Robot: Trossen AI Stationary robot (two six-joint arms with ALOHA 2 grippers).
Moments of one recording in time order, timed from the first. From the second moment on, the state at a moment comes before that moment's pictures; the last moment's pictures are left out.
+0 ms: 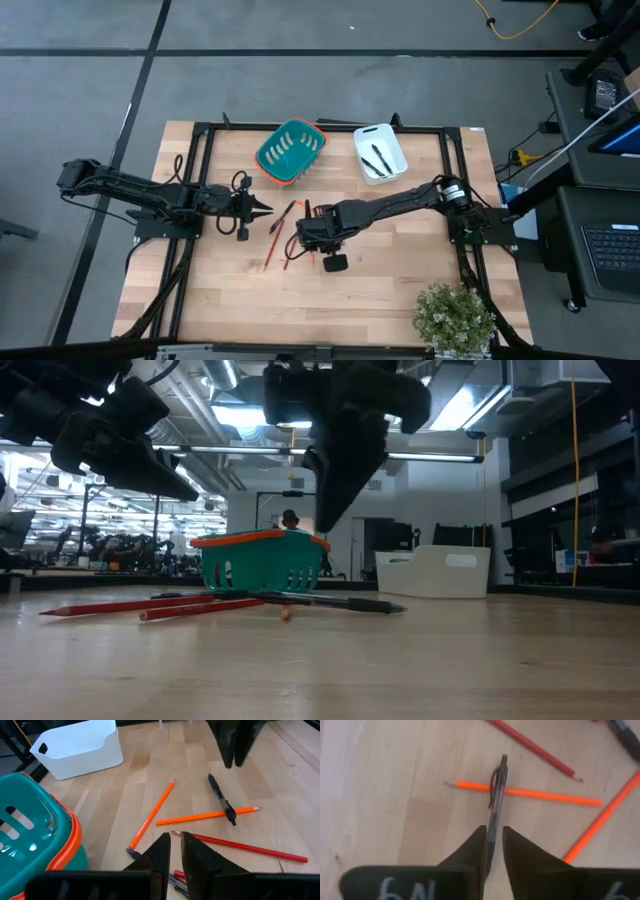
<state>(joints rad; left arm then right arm) -0.07 0.78 0.24 0.10 -0.17 0.06 0.19 2.15 1.81 -0.95 0.03 -0.05</state>
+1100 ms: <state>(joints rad) -0.07 0.79 0.24 0.09 -0.17 0.06 0.16 2.17 1.65 -0.74 -0.02 -0.11</state>
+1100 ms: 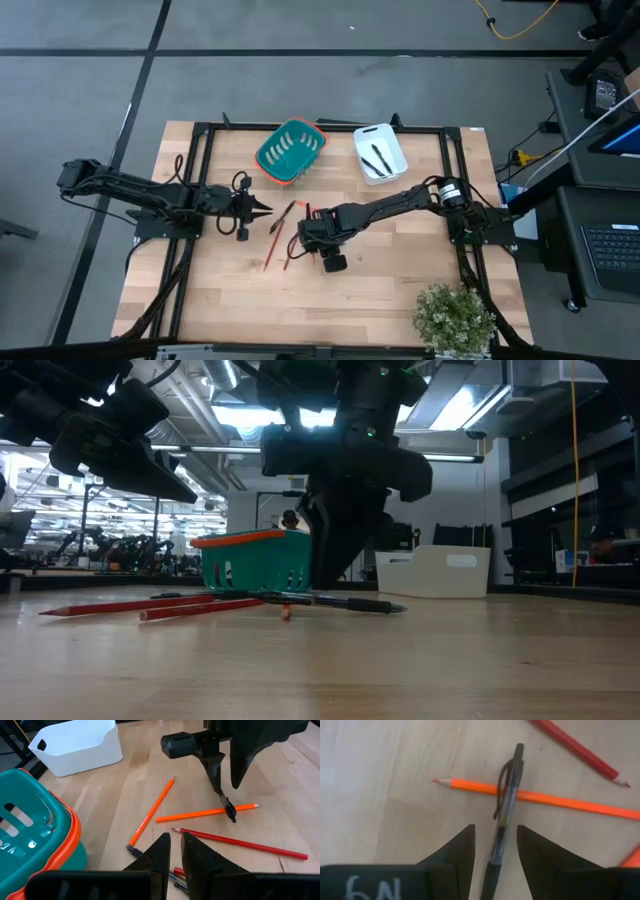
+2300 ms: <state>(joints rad) -0.07 0.78 0.24 0.08 -0.17 0.06 0.13 2.25 1.65 -0.76 -0.10 -0.14</state>
